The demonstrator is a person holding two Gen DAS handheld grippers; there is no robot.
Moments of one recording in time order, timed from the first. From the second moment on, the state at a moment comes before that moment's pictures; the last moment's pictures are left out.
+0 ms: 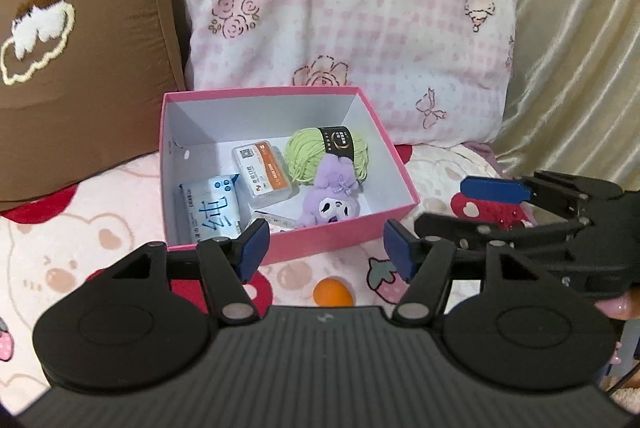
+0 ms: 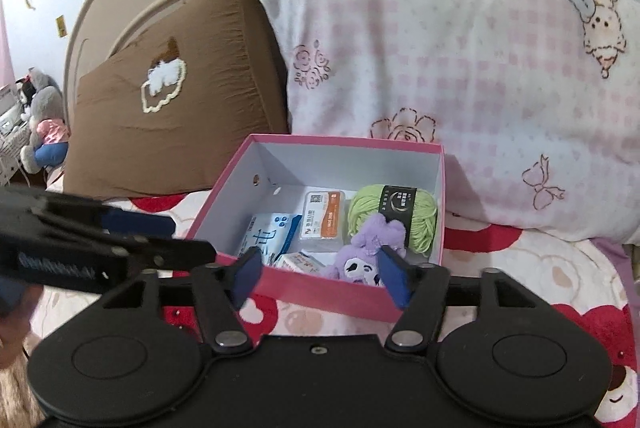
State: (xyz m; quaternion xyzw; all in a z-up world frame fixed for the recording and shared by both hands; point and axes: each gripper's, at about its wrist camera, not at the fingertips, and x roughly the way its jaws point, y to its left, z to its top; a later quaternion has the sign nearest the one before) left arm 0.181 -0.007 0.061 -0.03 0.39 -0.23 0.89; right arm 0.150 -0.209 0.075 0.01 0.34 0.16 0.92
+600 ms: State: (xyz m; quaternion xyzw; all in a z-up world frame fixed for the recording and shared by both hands) left arm 0.122 -0.006 0.082 -0.02 0.41 -0.25 0.88; right arm 0.072 -0.203 0.077 -0.04 0.33 0.19 0.92
